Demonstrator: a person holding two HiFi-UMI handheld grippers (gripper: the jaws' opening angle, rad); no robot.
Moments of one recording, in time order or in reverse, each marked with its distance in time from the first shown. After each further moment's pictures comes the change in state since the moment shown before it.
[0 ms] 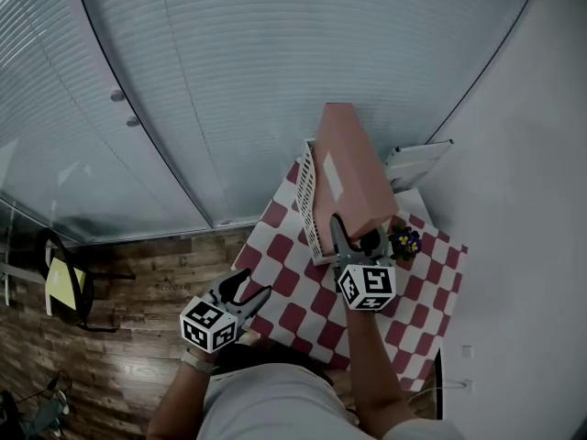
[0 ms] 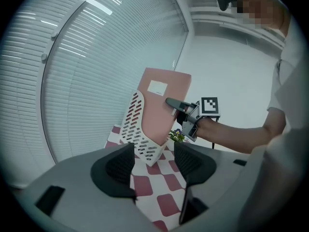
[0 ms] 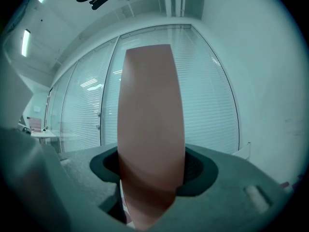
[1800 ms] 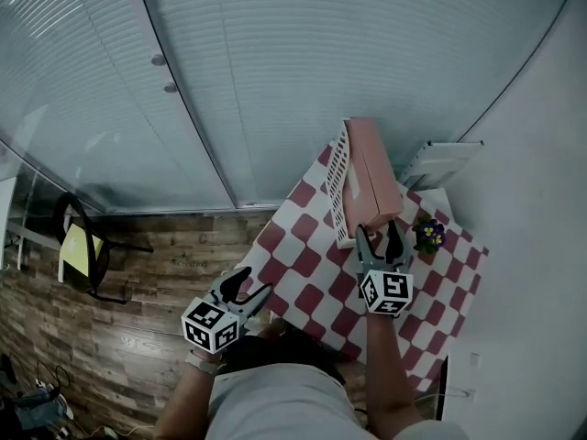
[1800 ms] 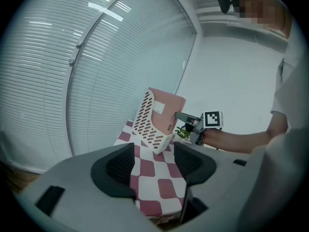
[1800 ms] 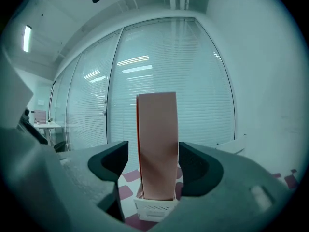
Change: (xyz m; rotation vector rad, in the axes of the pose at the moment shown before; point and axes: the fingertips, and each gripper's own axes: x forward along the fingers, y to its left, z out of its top) left arm -0.063 -0.006 -0.048 -0.062 -0.036 0.150; right arm -0.049 0.002 -0.066 -0.043 0.093 0.019
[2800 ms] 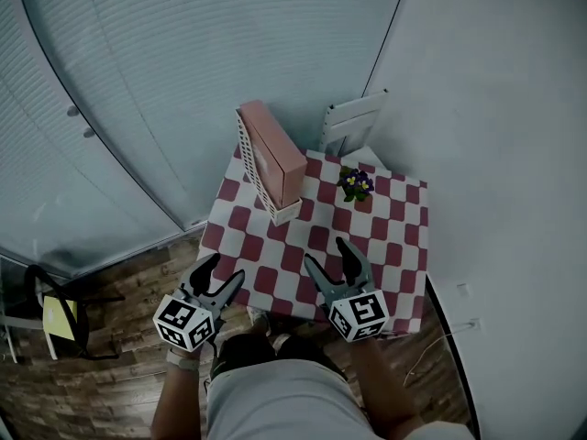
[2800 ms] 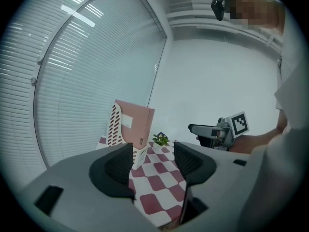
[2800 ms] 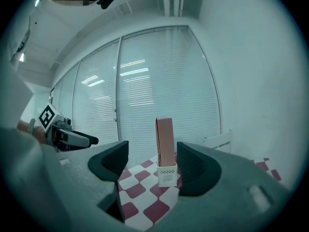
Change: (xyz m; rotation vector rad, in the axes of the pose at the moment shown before) left arm 0.005 -0.081 0.038 0.210 -0.056 -0.240; right arm -0.172 0.048 0.024 0.075 0.030 -0.027
